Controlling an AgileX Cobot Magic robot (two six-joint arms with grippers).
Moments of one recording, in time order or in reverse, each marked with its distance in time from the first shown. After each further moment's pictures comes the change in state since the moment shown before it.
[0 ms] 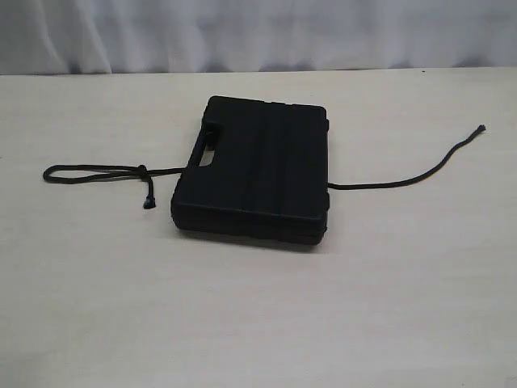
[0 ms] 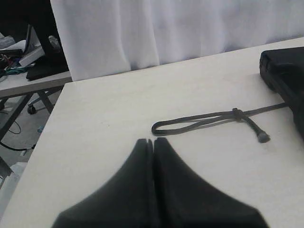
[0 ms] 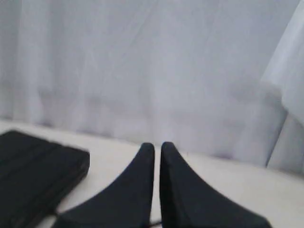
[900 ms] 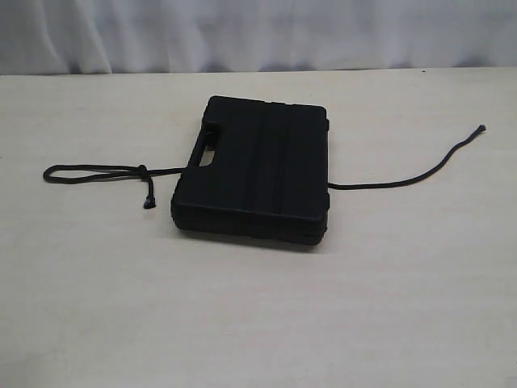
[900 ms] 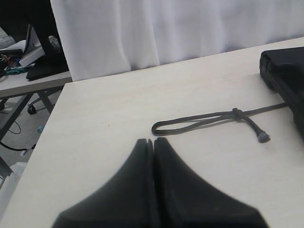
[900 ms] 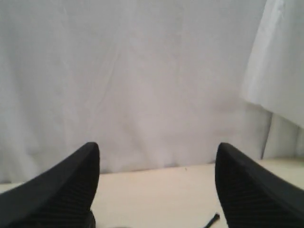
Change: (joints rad) left arm 0.000 0.000 0.000 0.000 0.000 0.000; right arm 0.000 0.561 -0.758 -0.351 0.353 0.571
